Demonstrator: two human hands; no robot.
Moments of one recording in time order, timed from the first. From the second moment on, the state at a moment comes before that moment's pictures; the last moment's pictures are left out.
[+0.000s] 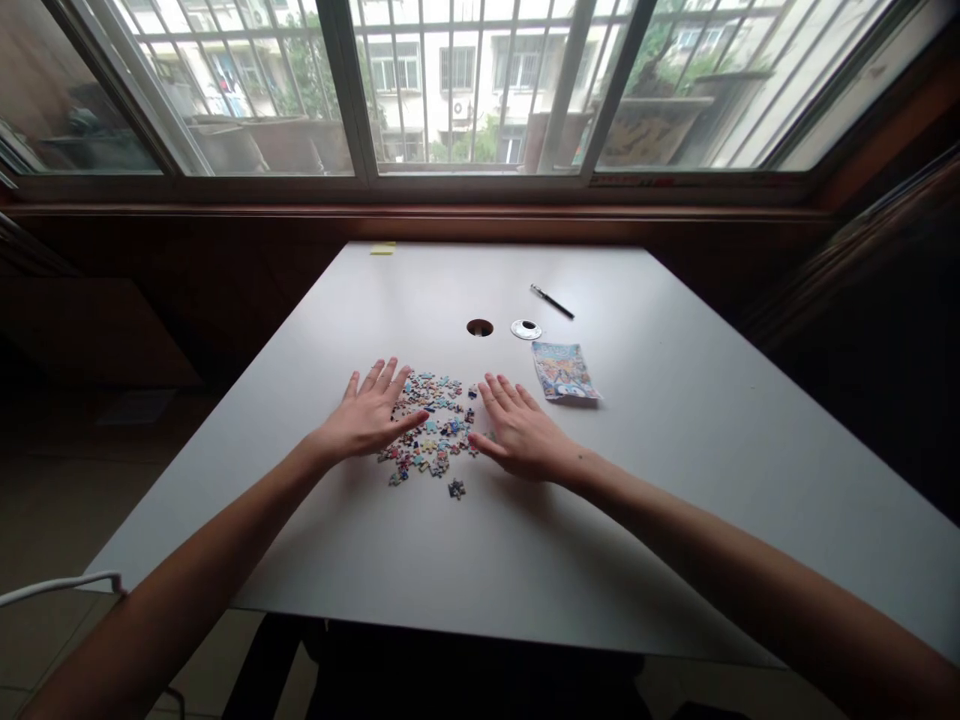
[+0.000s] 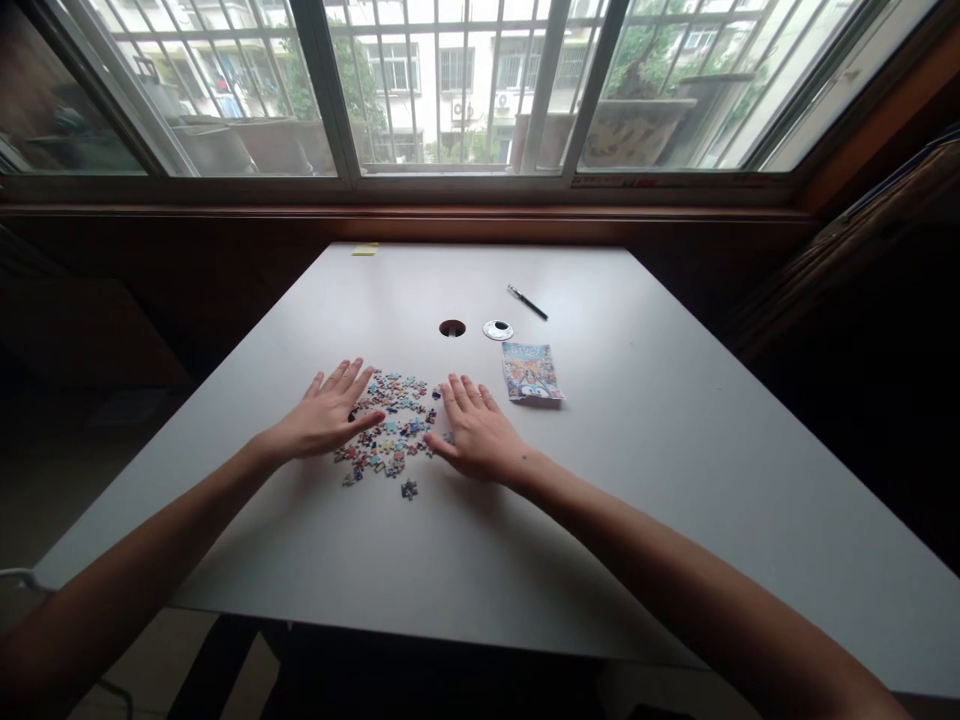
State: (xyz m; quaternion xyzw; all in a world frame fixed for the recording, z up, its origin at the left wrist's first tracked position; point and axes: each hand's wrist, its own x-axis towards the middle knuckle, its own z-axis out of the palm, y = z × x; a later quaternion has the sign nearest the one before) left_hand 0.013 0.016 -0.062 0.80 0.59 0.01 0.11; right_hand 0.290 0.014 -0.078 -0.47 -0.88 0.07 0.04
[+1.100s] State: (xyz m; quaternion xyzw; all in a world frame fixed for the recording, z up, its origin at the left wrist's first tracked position) left_hand 0.014 0.017 -0.061 0.85 0.52 0.00 0.07; right_hand 0.338 -0.006 -0.081 -0.15 -0.96 0.10 0.23
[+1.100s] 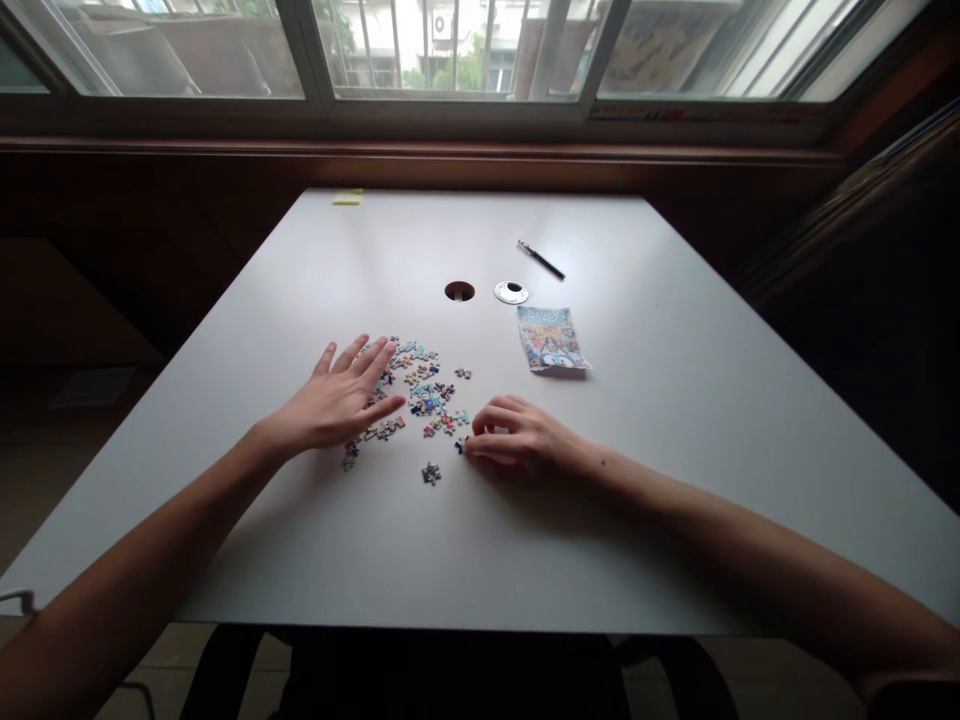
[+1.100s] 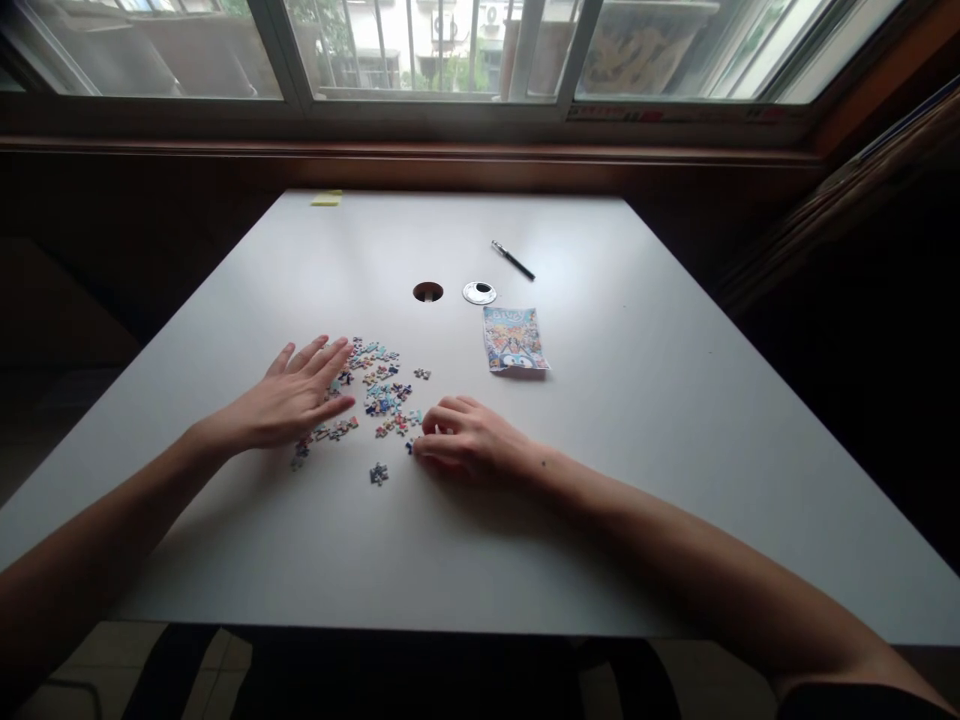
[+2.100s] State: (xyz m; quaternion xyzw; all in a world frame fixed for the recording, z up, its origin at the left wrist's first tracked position) left_hand 0.038 -0.038 -0.039 0.95 0.25 0.10 0.14; right_hand 0.343 -0.008 -0.076 -0.13 -0.97 0.12 0.19
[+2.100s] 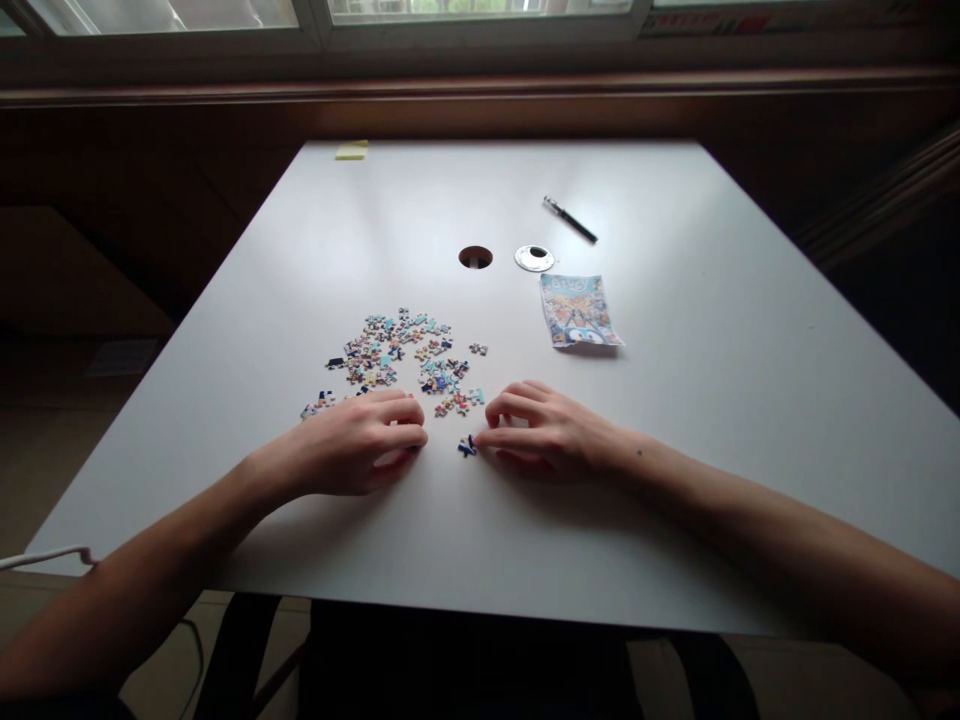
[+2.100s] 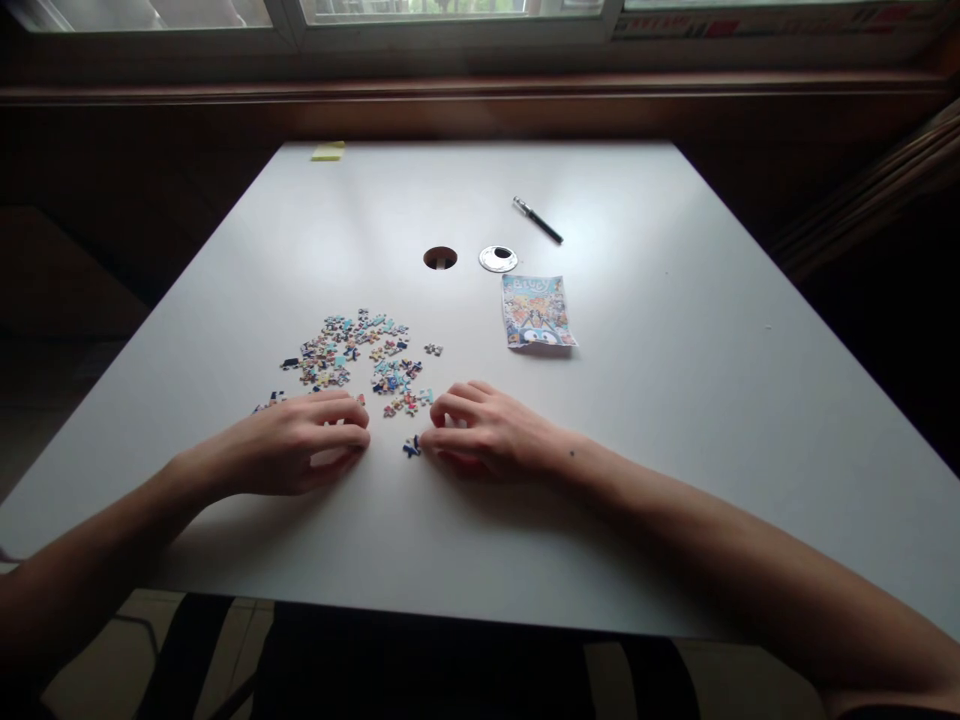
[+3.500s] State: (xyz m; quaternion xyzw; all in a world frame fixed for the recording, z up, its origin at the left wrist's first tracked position) left_hand 0.037 -0.036 -0.047 0.95 0.20 0.15 0.20; right_hand 0.340 -0.019 -0.067 -0.10 -0.97 0.11 0.19
